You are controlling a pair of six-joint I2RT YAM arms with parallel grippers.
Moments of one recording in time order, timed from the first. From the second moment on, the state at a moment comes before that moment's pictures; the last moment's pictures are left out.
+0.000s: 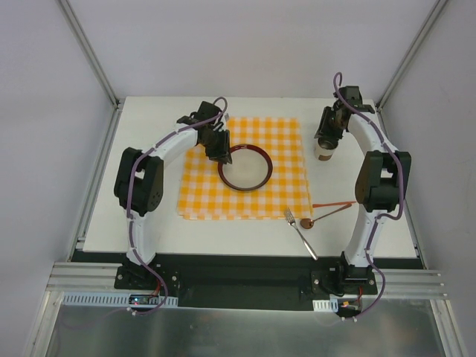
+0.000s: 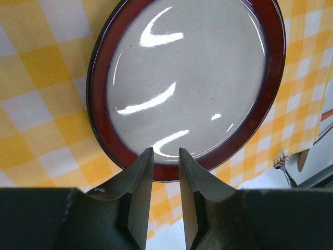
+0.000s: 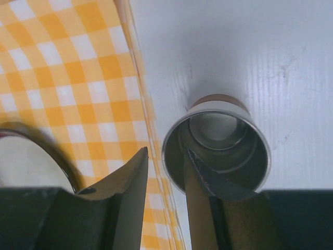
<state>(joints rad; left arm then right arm) -0.41 2.01 1.60 -0.66 0.36 -0.38 0.03 2.04 1.75 -0.70 -0.14 0.27</state>
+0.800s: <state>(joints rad) -0.40 2.03 1.63 -0.66 0.36 -0.38 0.00 2.10 1.76 -0.70 -0.17 0.28</state>
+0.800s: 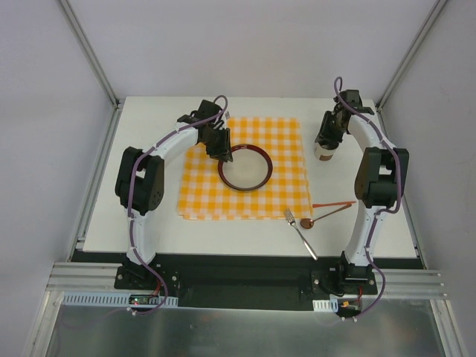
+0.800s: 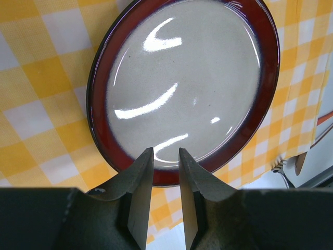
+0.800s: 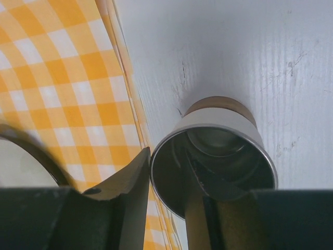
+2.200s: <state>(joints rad) -0.40 2.06 1.63 -0.66 0.36 -0.38 0.14 2.22 2.04 -0.86 -0.13 0.18</state>
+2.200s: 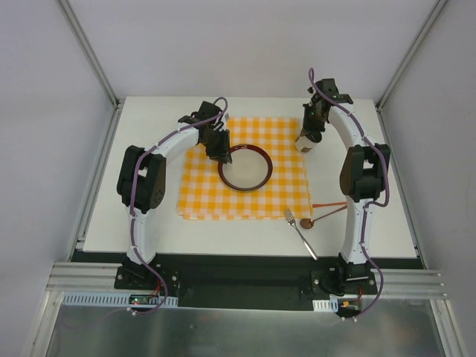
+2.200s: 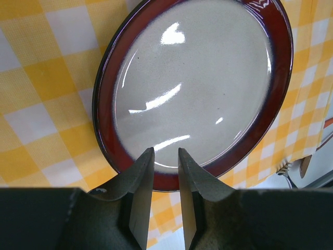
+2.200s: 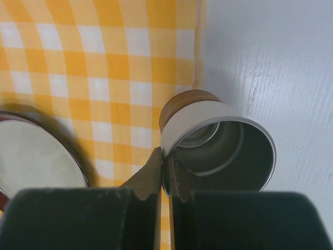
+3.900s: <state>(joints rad) -0.37 2.10 1.67 -0.66 0.39 -0.38 0.39 2.33 2.16 -0.89 0.09 -0.14</state>
